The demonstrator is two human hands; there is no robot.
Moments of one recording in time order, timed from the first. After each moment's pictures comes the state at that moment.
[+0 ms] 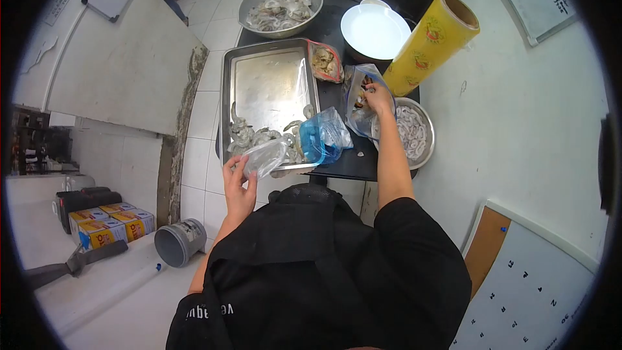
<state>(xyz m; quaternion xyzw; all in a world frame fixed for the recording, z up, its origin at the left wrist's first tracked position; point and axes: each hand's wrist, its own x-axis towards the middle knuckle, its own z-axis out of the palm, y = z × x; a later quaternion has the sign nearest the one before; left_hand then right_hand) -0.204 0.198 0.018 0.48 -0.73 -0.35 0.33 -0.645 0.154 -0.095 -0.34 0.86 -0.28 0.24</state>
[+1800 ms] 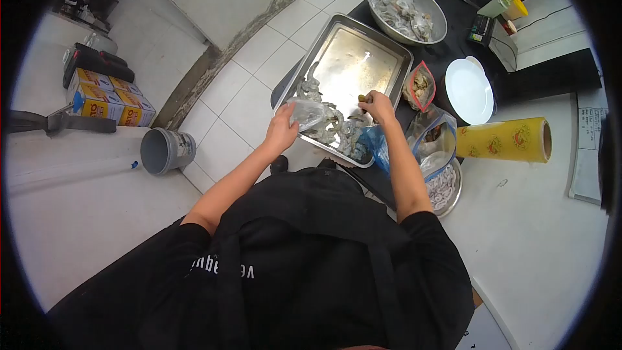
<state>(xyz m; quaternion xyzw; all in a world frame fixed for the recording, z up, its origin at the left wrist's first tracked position) -0.150 0.142 -0.091 0.62 -0.67 -0.28 0.28 -0.451 0.053 -0.078 -0.67 0.67 -0.07 0.30</state>
